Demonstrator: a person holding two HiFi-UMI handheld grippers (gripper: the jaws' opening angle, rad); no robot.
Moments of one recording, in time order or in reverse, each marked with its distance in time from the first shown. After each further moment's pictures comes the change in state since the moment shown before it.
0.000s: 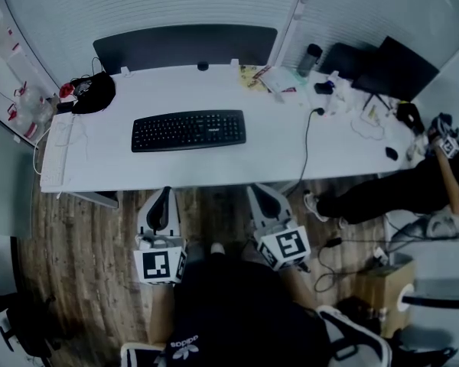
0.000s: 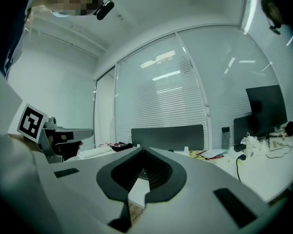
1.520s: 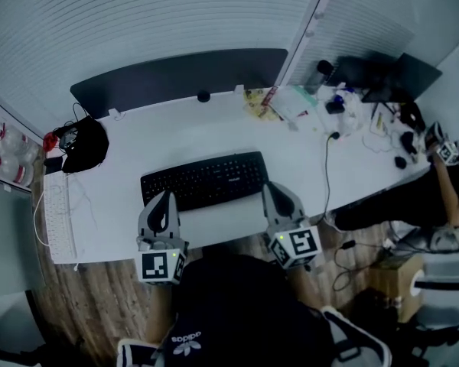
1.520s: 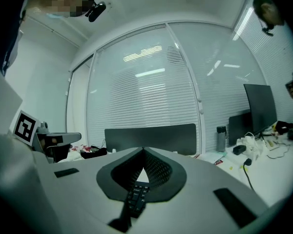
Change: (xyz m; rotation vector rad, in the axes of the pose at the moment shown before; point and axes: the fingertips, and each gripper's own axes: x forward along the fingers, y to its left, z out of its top) left arm 0.193 0.137 -0.015 -0.038 0.020 -0.184; right arm 0.188 -0.069 0.024 0.075 0.022 -0.241
